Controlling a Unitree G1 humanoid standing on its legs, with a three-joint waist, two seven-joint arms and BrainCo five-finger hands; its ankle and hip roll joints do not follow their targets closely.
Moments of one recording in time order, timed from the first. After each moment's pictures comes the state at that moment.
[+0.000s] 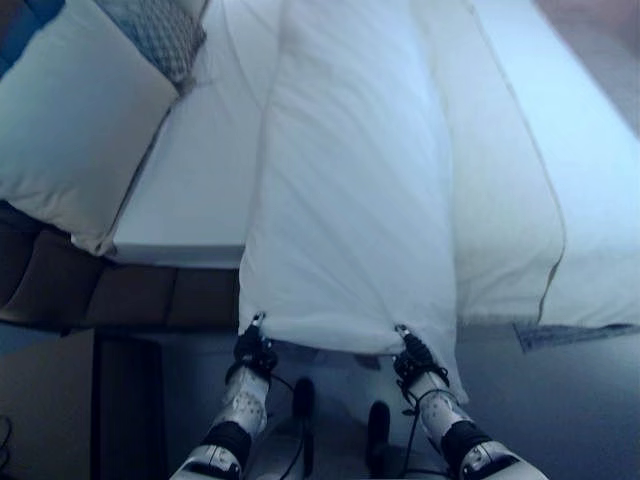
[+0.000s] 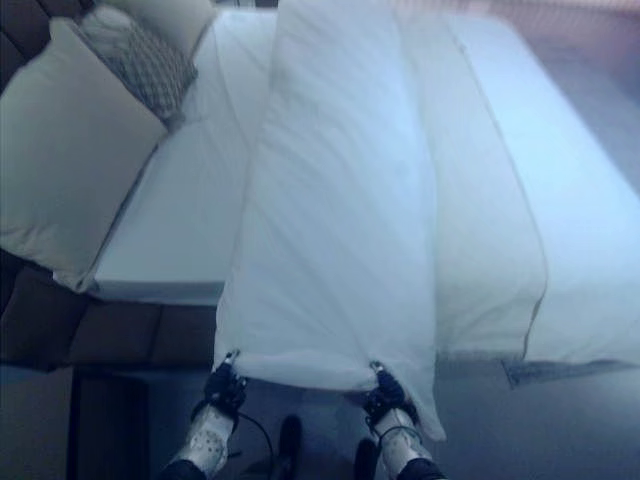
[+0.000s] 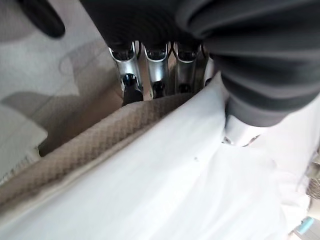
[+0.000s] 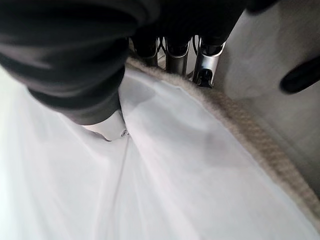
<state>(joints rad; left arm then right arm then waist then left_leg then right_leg) -0.28 0.09 -0.09 0.89 -1.00 -0.23 0.11 -0.33 -0.03 0.21 0.95 1.01 -0.17 -0.16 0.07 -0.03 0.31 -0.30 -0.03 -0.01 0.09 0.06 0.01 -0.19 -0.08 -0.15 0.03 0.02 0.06</state>
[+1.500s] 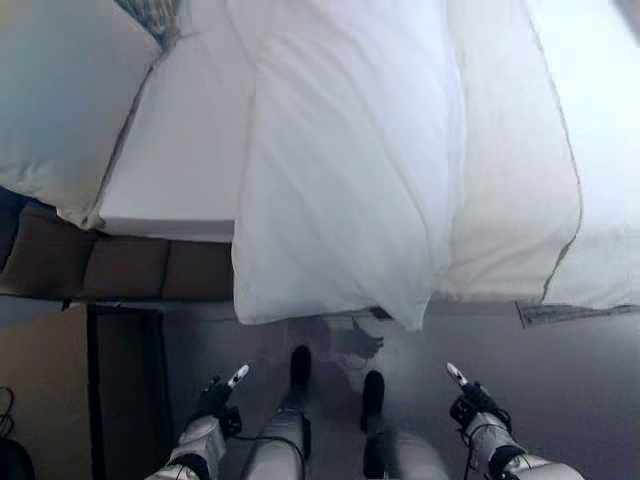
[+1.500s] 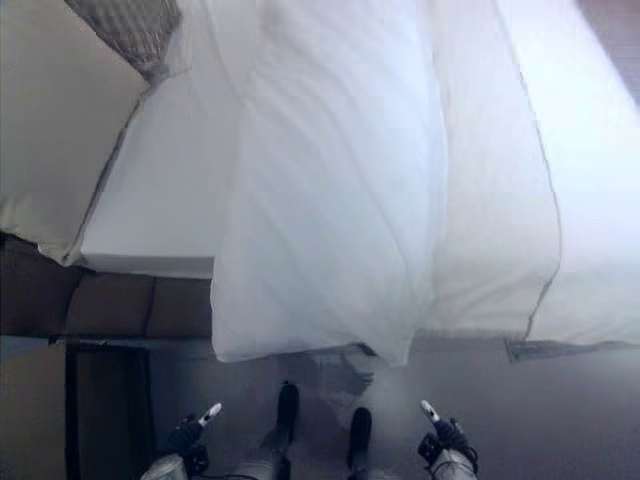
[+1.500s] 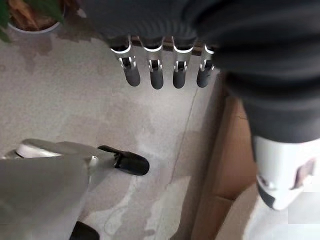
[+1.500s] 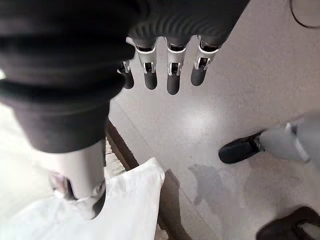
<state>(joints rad) -0.17 0.24 -0.10 1.24 -0.52 -0.14 0.12 -0.22 -0.19 0.04 1.32 0.79 -0.15 -0.18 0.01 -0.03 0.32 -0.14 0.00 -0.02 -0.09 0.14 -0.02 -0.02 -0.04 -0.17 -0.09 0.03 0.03</state>
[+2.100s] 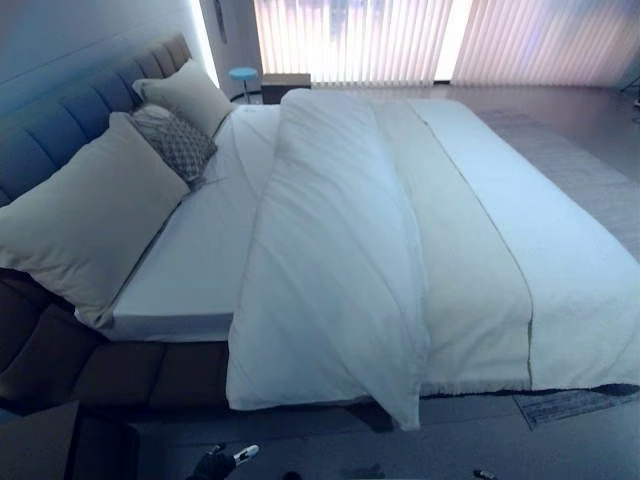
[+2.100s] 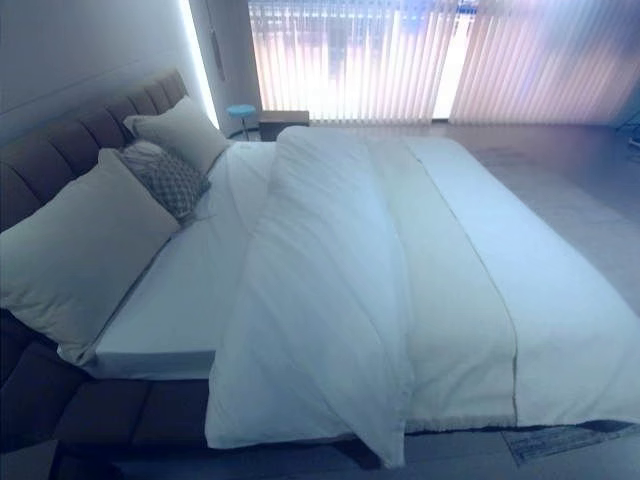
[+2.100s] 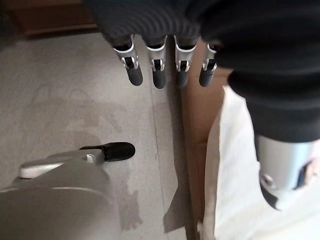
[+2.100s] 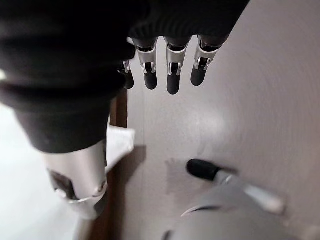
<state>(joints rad) -0.04 0.24 -0.18 1.24 -0.14 -0.12 0.04 -0.03 -0.27 0.27 1.30 0.11 -0.07 -0.07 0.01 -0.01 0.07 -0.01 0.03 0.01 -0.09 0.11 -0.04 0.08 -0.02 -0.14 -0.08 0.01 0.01</state>
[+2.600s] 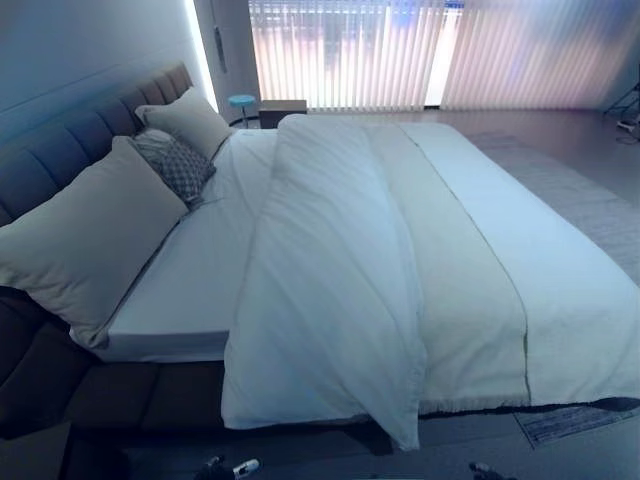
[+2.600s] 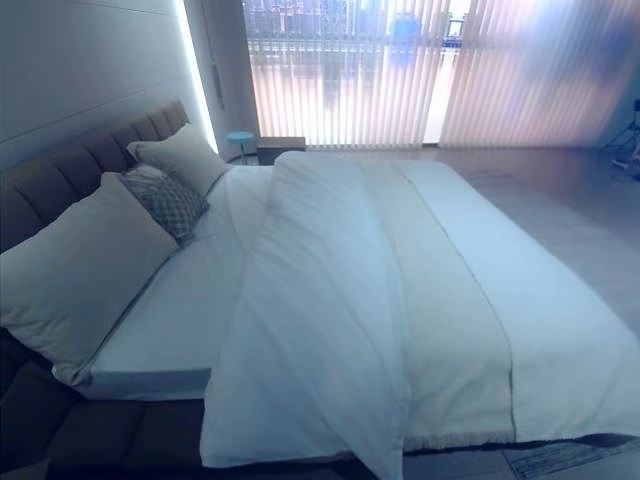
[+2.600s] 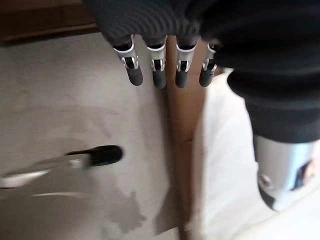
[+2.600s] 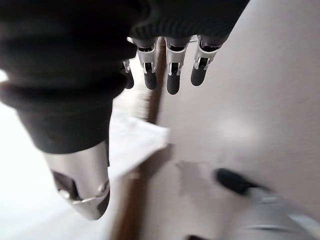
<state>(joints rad) 0.01 0.24 -0.14 1.05 -0.26 -0.13 0.08 -0.04 -0.29 0.27 1.06 0.17 -0.06 -0.07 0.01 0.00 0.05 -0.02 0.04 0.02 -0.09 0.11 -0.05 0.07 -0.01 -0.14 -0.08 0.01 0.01</state>
